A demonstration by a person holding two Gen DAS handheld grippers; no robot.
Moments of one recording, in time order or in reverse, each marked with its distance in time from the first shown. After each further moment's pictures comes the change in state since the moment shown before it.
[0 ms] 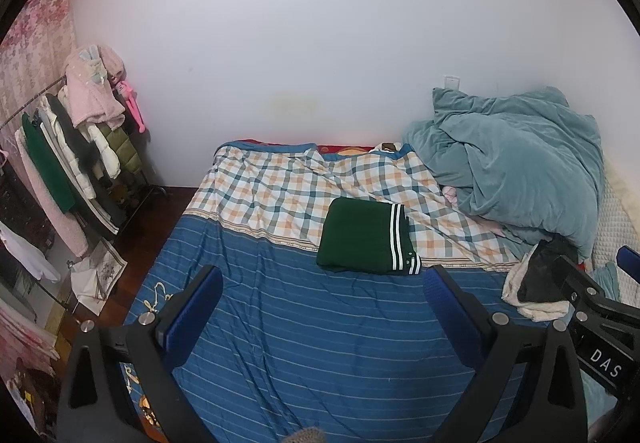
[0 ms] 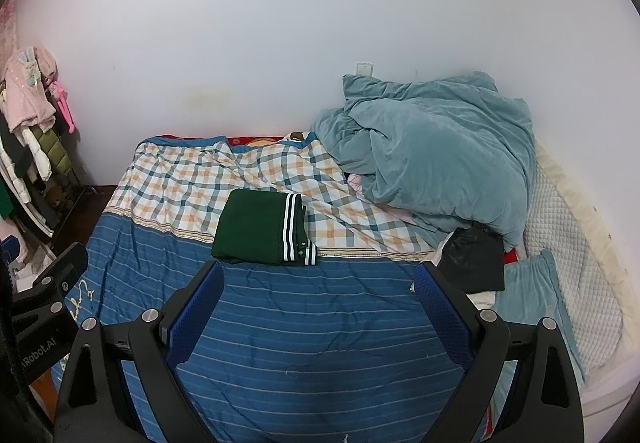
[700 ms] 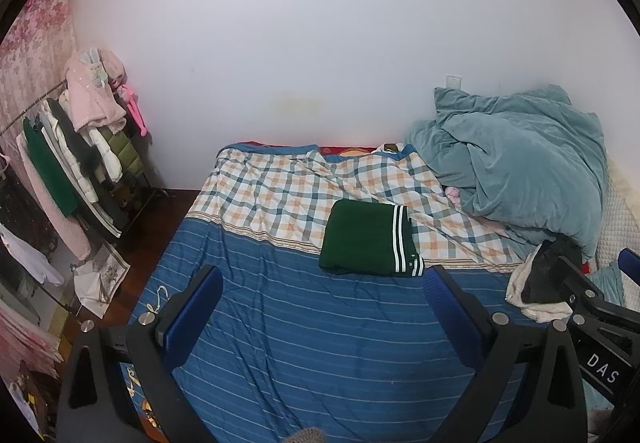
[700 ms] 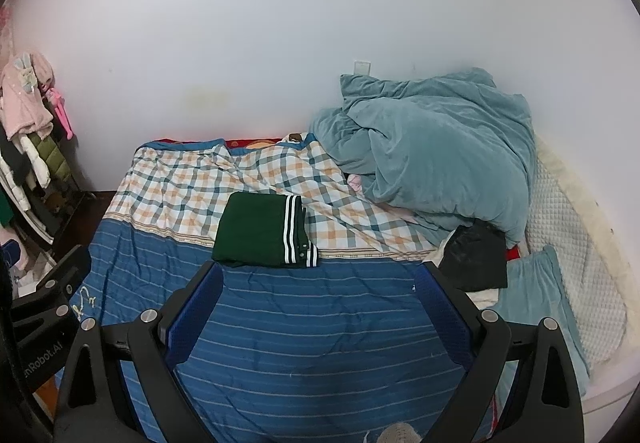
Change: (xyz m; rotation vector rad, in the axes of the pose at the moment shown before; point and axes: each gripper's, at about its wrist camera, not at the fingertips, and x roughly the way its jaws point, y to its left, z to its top) left arm 0.001 0.008 0.001 -0.001 -0.004 0.016; right arm 0.008 0.000 -0.002 0.022 -0.002 0.002
